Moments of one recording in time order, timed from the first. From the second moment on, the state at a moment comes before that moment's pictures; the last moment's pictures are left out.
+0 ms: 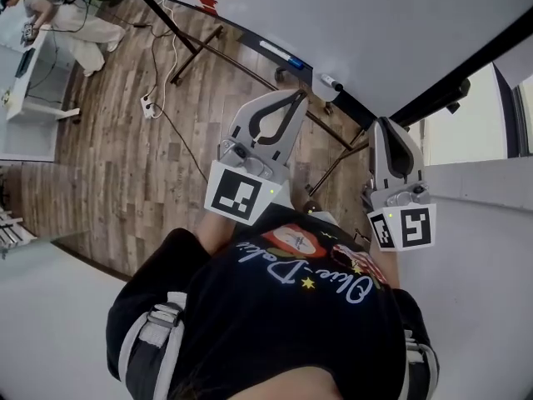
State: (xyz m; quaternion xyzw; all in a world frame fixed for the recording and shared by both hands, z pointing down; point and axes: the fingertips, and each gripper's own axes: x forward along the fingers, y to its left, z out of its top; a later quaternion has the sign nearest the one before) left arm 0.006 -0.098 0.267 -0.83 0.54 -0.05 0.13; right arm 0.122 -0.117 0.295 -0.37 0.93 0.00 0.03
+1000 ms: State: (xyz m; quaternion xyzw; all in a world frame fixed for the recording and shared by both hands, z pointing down) left arm -0.027 -0.199 0.298 -0.92 0.37 -0.03 0.12; right arm 0.056 -0.177 0.366 -0.50 0.86 -0.05 -0.03
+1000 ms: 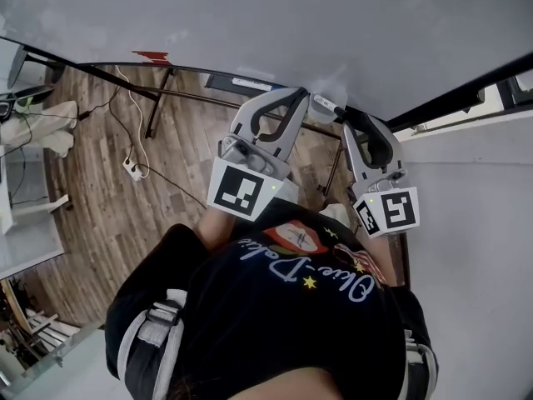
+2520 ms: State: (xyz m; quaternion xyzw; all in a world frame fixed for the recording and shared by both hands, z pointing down) left arm -0.070 -0.235 0.308 -0.93 0.35 -0.02 0.12; right arm 0.037 -0.208 0.397 -0.54 0.83 -0.06 -0.10
